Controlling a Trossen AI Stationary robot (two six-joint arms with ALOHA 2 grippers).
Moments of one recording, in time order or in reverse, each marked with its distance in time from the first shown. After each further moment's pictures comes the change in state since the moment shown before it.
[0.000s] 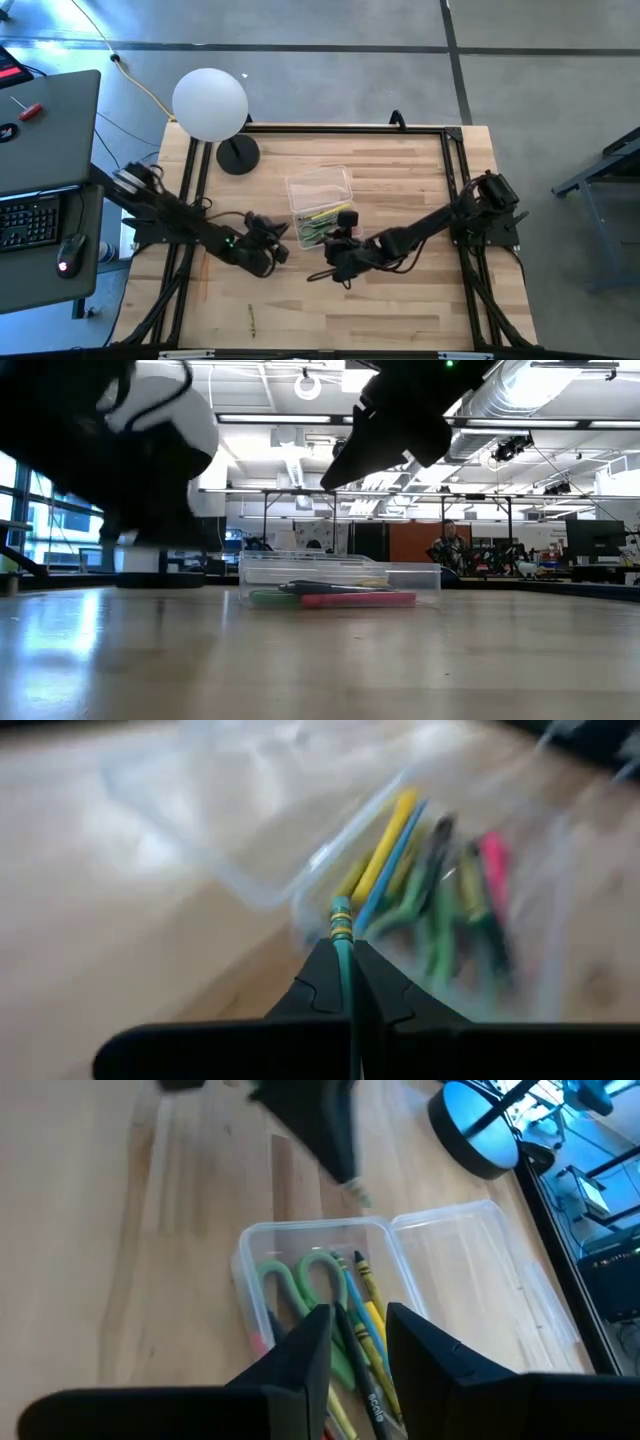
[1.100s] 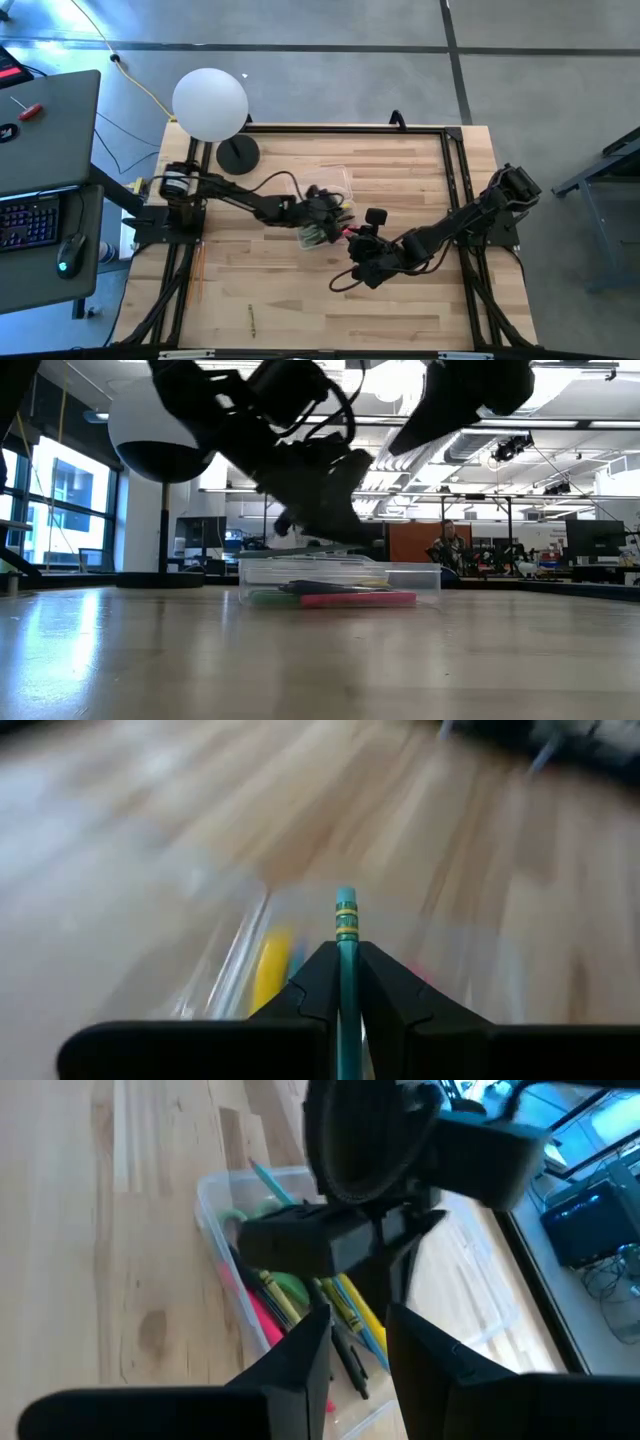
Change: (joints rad) left arm 0.436 0.325 0.481 0.180 0.609 0.626; right arm 0.095 -0.175 -0.068 -0.280 0.144 0.267
